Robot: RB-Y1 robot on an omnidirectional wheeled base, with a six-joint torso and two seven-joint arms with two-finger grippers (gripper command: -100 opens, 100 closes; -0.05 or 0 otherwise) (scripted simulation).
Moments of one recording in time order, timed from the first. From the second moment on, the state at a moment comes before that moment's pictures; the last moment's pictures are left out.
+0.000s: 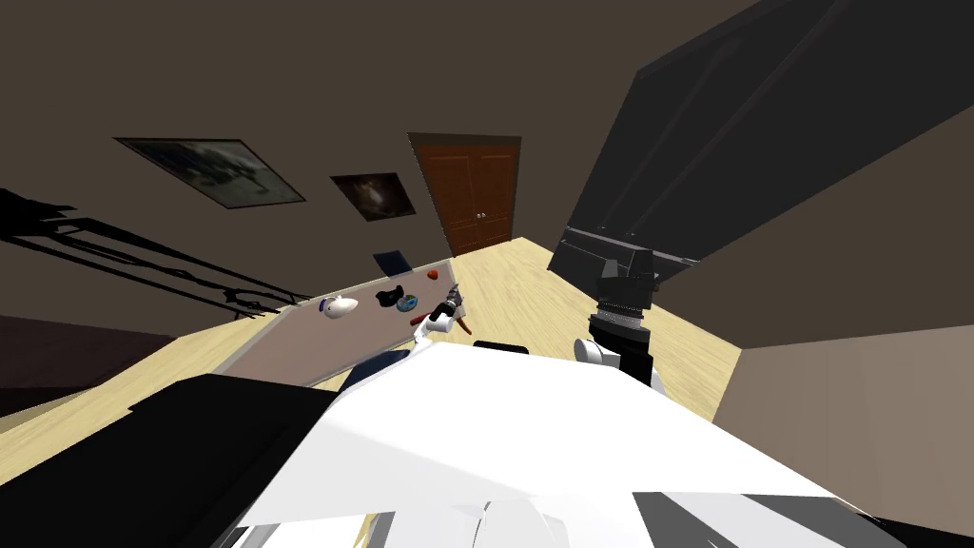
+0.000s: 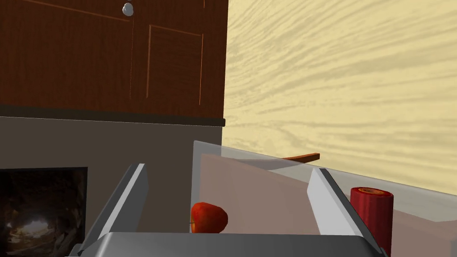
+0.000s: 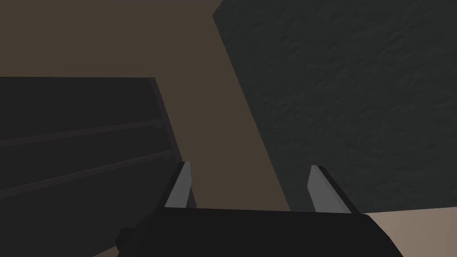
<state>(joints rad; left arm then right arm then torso) 0.18 0.29 -0.07 -1.56 0.24 0.15 0.26 0.51 0.04 -0.05 -2.29 0.06 -0.52 0.08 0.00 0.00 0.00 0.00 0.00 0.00</state>
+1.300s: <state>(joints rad) 0.13 0.38 -0.03 -1.21 0.29 0.32 0.41 0.51 0.04 -0.05 -2.29 0.06 -0.52 0.08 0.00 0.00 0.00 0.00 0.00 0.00</state>
